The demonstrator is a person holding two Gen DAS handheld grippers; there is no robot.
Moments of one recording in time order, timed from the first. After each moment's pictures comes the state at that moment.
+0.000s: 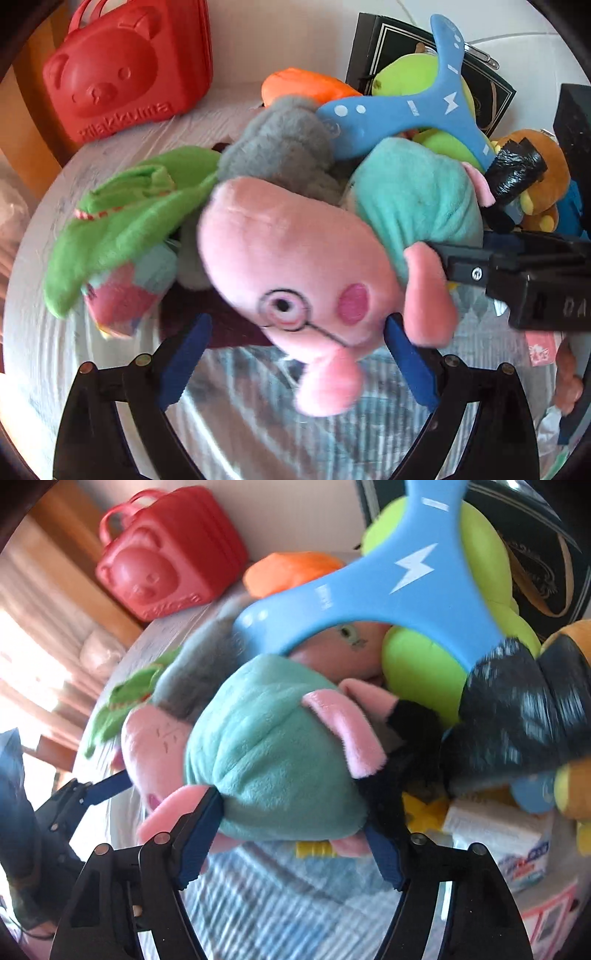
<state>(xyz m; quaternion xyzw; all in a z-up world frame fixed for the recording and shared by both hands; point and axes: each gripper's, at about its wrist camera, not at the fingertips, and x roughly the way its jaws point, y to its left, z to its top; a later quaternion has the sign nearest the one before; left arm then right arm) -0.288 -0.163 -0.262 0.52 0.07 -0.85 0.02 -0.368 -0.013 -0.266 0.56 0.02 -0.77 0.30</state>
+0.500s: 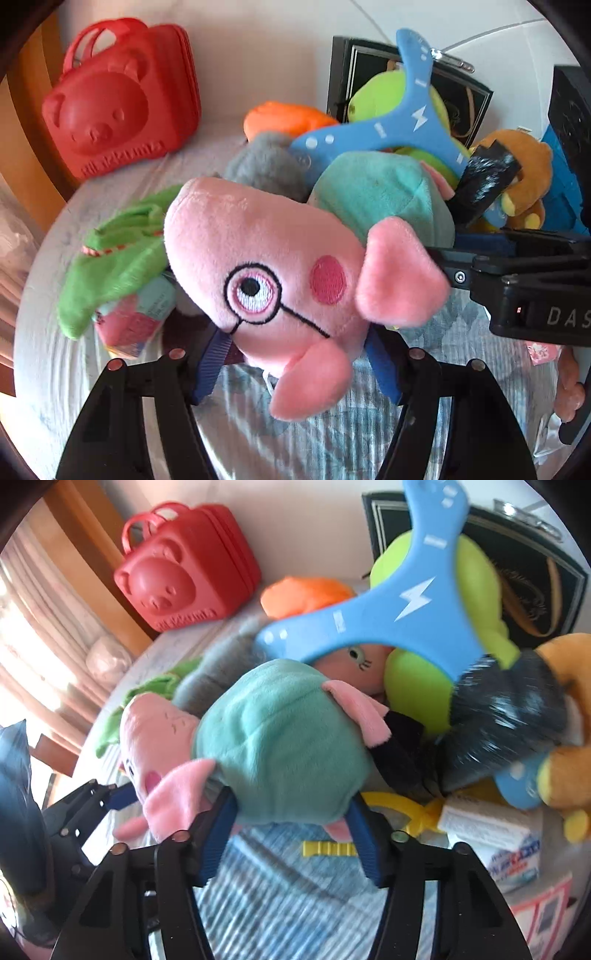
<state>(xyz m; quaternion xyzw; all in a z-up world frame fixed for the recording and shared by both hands) -0.283 -0.148 -0.234 0.48 0.02 -0.88 0.02 -0.350 -0.003 -0.246 0.52 0.01 -0.80 0.31</state>
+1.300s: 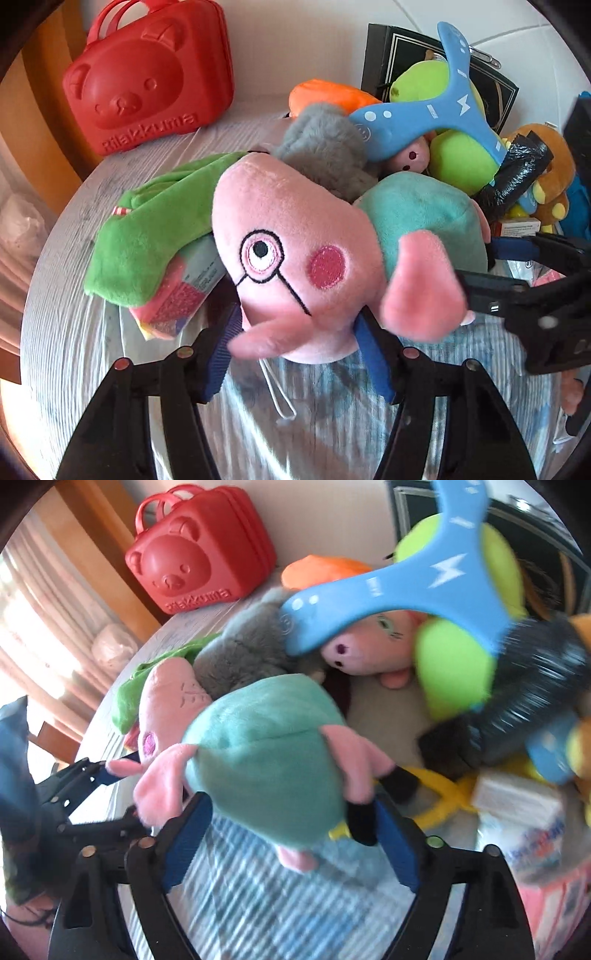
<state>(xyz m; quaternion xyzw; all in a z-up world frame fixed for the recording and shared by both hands) -0.276 -0.189 -0.262 0.50 0.02 -0.87 0.04 -0.345 -0.034 -0.275 0.53 0.03 -0.78 0.32</state>
